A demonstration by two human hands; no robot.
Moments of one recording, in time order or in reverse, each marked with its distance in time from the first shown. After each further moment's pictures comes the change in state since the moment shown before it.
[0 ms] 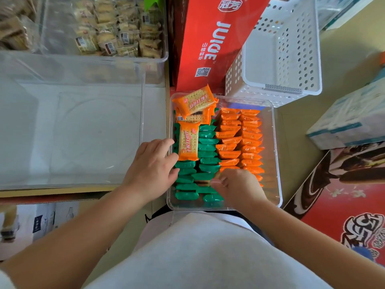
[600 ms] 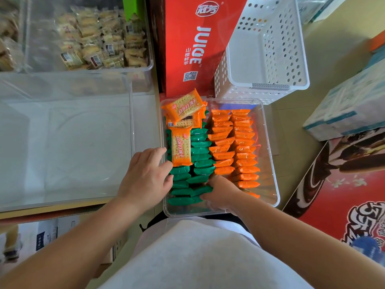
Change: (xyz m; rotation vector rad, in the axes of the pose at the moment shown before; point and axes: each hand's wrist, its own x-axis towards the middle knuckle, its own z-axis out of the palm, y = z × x) left_hand 0.001 0.002 -0.002 0.022 -0.060 -0.015; right_hand 0.029 -0.007 0.037 0.380 -0.402 0.244
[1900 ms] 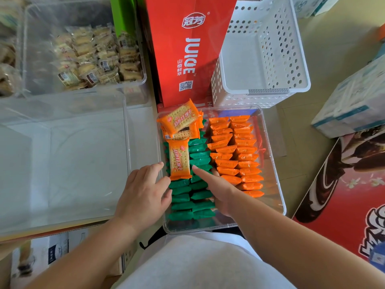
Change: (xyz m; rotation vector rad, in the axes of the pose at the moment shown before) left_hand 0.000 0.001 0.000 0.020 -0.013 -0.008; right_hand 0.028 -0.018 -0.007 1.056 -0.156 0.139
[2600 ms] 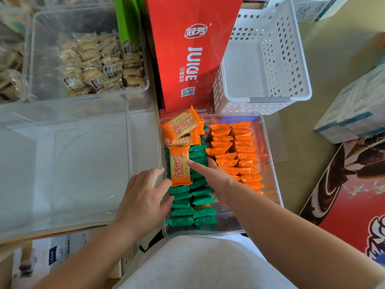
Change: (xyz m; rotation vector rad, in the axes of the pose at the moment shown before) left_hand 0.003 0.002 -0.004 -0.039 -0.028 -0.047; right_hand -0.012 -0.045 0.010 -0.030 -0.021 -0.130
